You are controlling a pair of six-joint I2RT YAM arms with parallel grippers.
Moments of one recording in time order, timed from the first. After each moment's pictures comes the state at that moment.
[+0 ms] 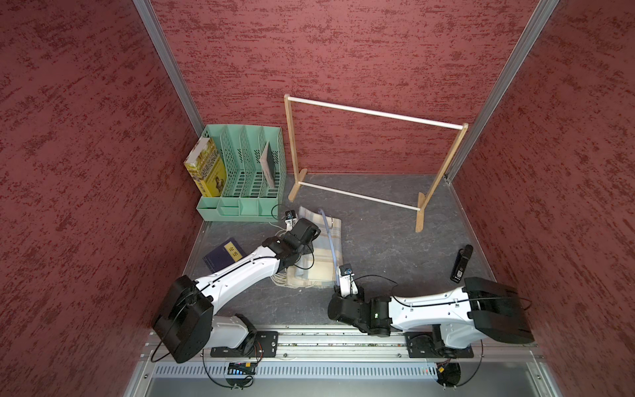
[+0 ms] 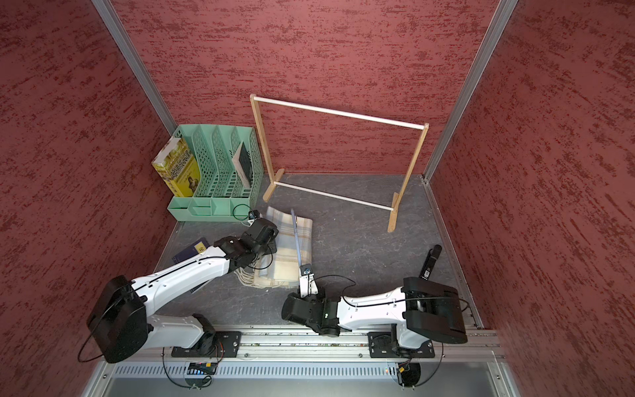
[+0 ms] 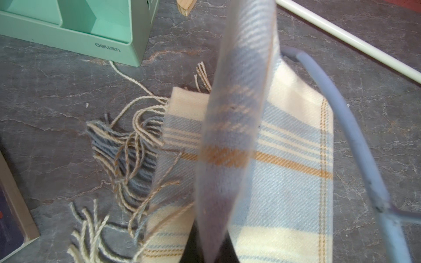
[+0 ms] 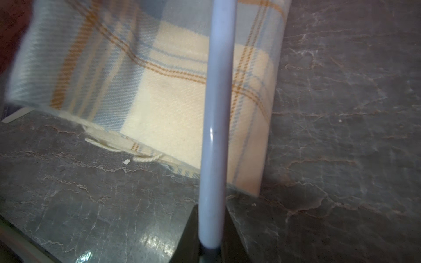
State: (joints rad) left arm -0.66 1.33 0.87 -0.50 -0.40 -0.76; right arm 1.42 1.52 0.71 -0.15 0.66 0.98
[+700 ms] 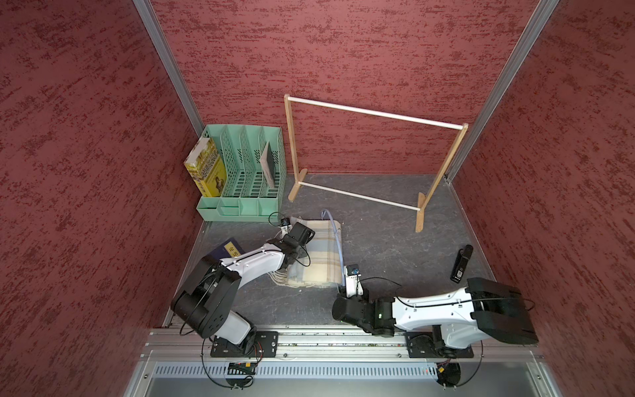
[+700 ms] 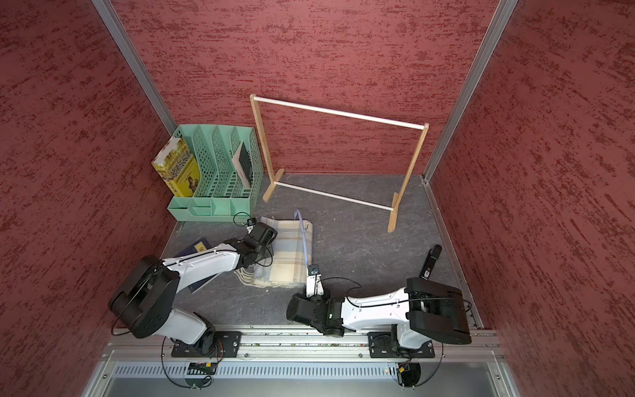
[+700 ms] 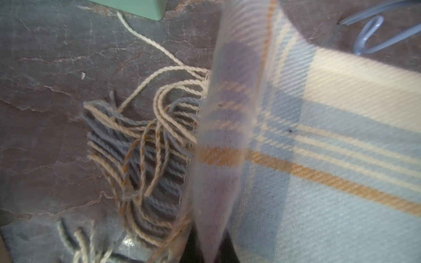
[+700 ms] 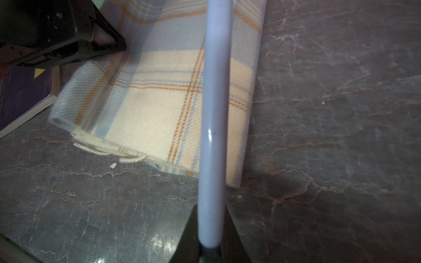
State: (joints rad) left arm -0.56 1.54 0.77 -0.33 -0.37 -0.74; right arm 1.41 1.46 0.65 -0.16 0.67 1.11
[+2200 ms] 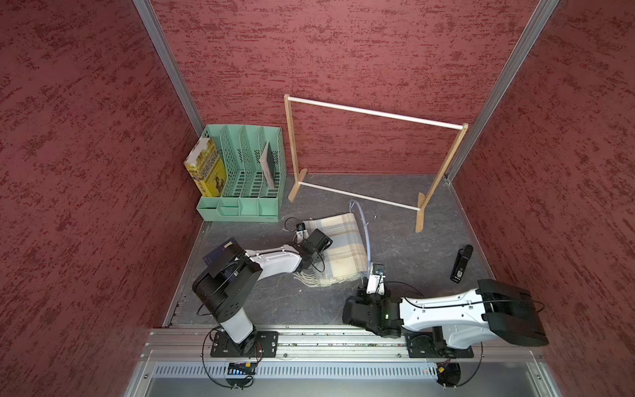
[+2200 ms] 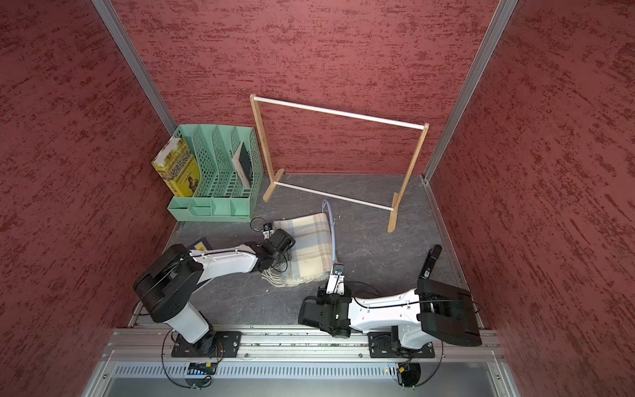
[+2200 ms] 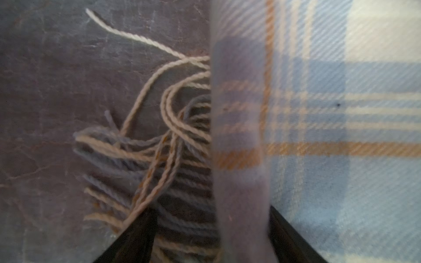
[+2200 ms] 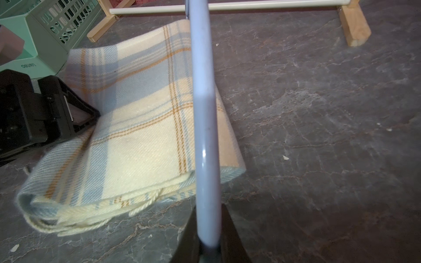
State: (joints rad) left arm -0.72 1.66 0.84 -0.30 -0.39 -0.86; right arm 1.41 1.40 0.62 -0.48 0.98 1.39
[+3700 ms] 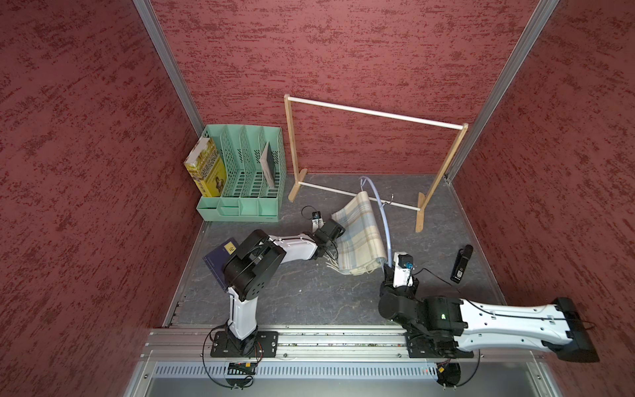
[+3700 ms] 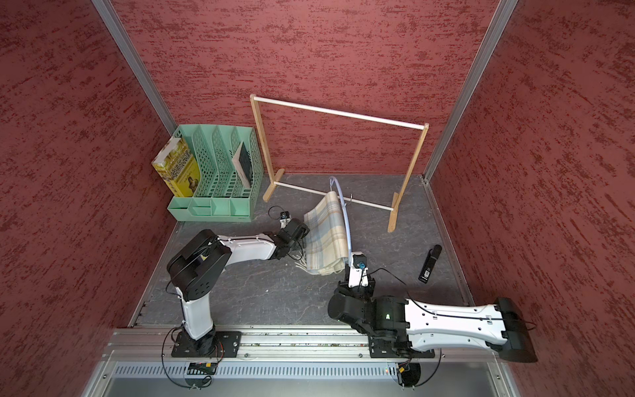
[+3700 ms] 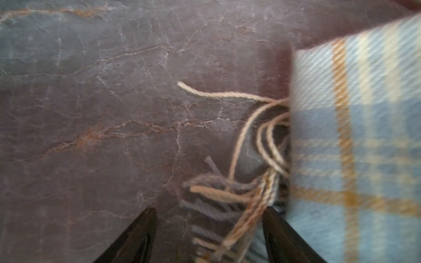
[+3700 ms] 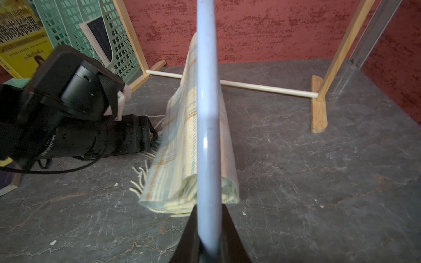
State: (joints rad) left arm -0.73 1.91 1.07 -0.16 -0.40 -0.78; right arm 1.41 0.81 0.58 -0.57 1.10 0.88
